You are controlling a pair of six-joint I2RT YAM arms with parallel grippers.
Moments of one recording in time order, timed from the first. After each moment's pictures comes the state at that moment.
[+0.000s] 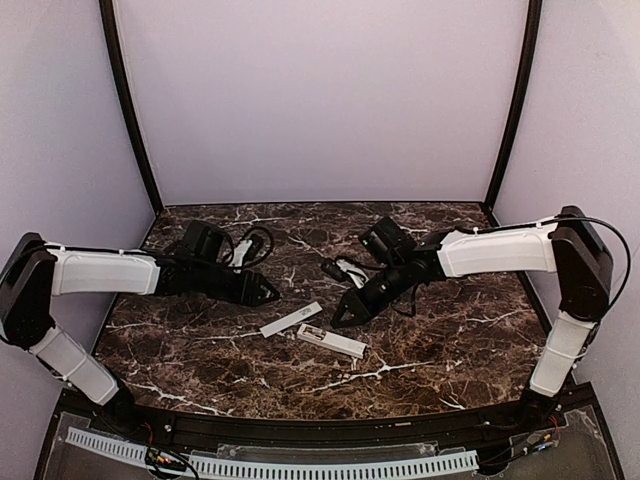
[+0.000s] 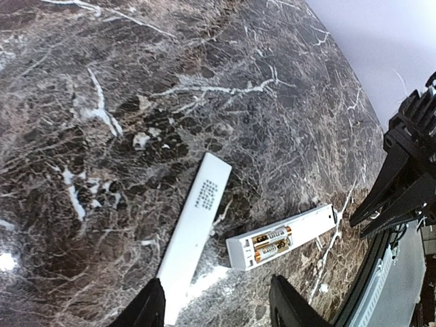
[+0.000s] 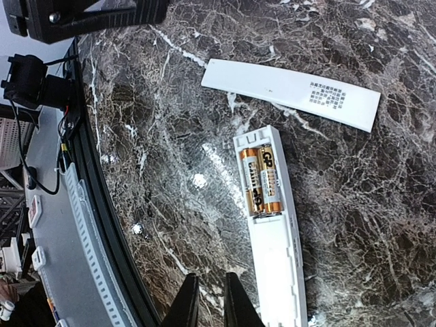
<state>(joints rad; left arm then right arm) -0.59 1.49 0.81 -0.10 0.41 -0.35 0.85 1.77 1.17 -0.41 -0.59 0.19</state>
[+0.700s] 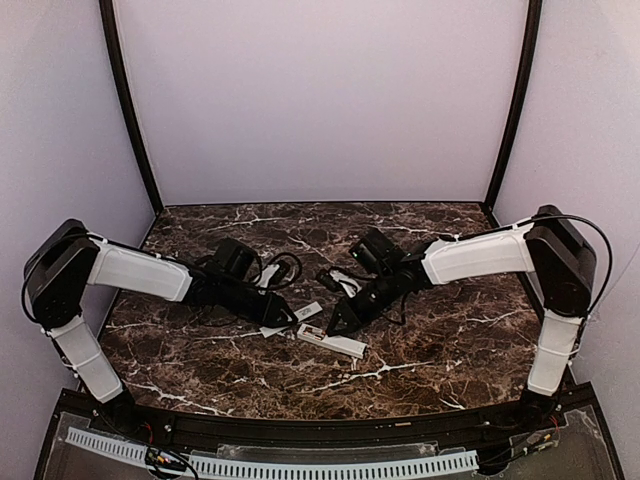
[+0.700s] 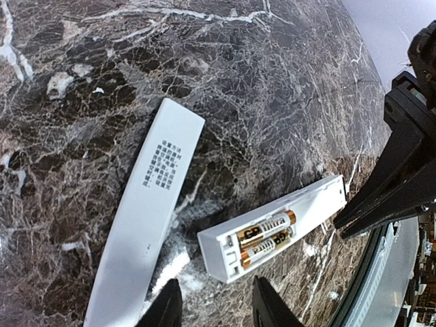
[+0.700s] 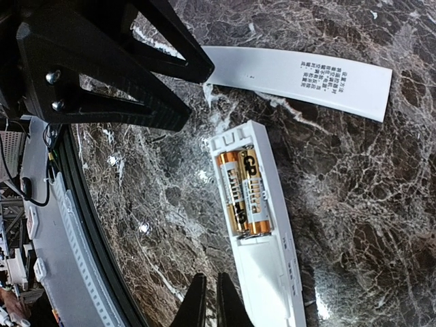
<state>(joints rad) -0.70 1.69 0.85 -0.05 0.46 -0.39 0.87 1.86 1.17 -0.35 -0.58 0.26</state>
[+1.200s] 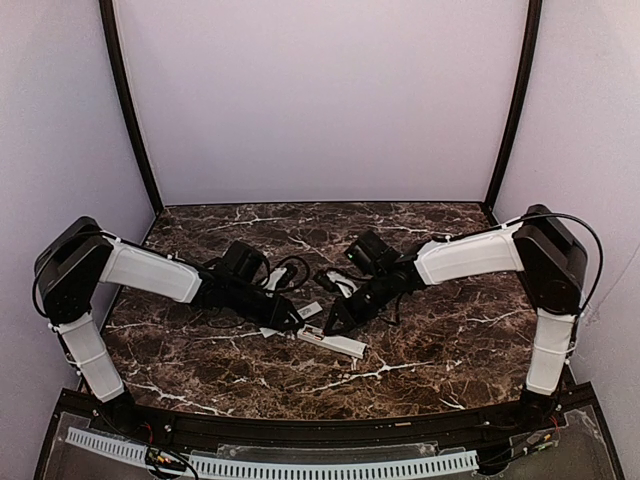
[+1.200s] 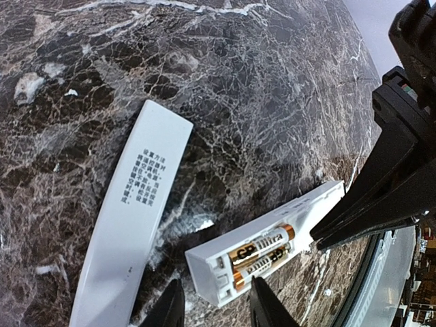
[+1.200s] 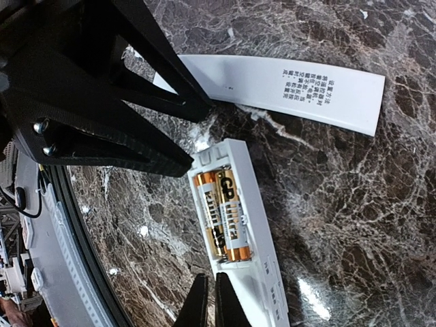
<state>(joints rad) -0.72 1.76 0.88 -0.01 0.48 -0.42 0.87 1.92 1.21 -0.33 -0.56 0.28</state>
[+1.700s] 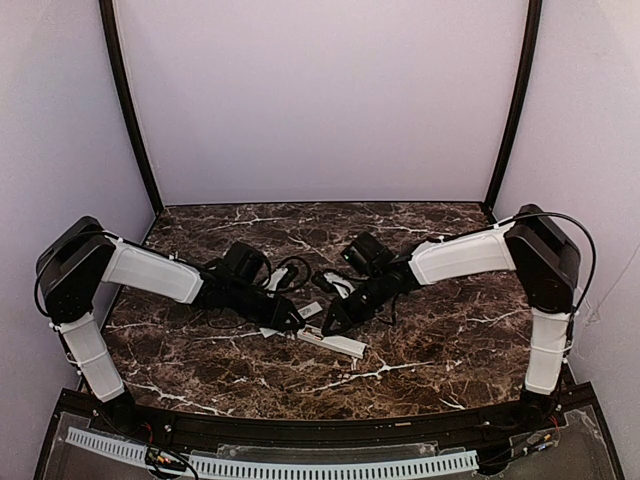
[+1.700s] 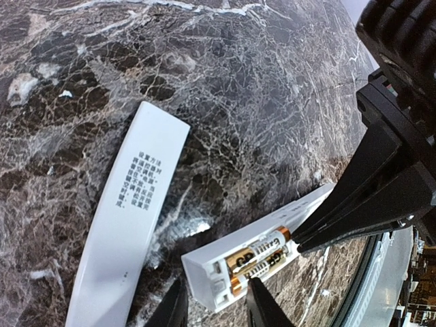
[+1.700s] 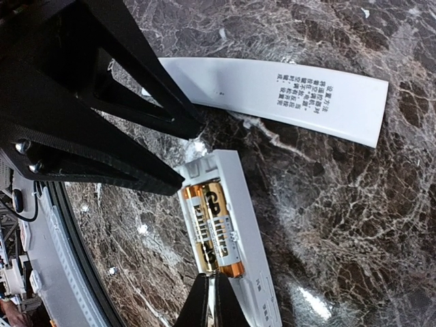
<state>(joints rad) -0.73 1.77 0.88 0.01 0.48 -0.43 0.87 1.96 1.24 -0.33 -0.55 0.28</state>
